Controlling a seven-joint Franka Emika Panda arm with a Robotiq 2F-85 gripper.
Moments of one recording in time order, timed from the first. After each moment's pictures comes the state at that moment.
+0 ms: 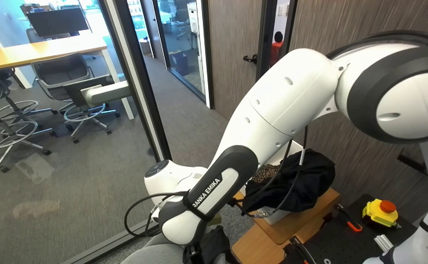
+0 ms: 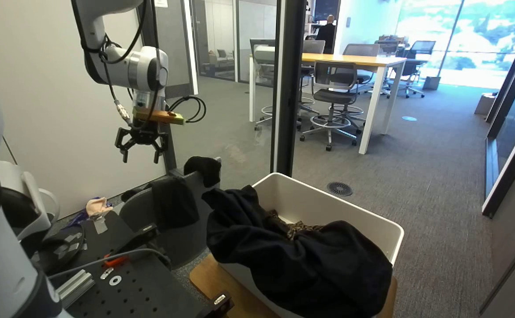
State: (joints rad) arm 0.43 0.61 0.42 -1.97 -0.05 2.24 -0.58
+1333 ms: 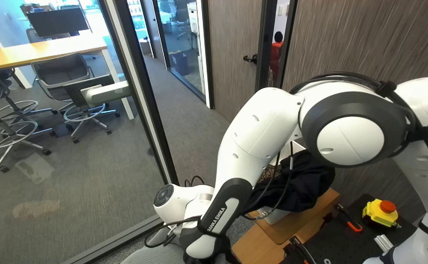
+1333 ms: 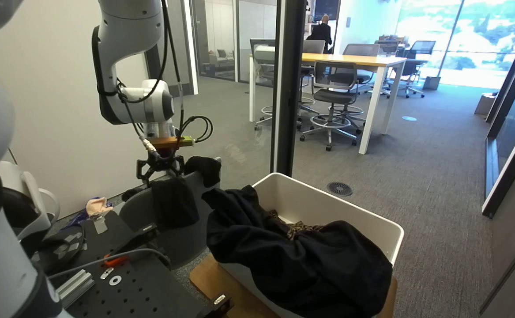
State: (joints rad) arm 0.51 0.79 0.30 -1.91 -0.36 2.36 -0.32
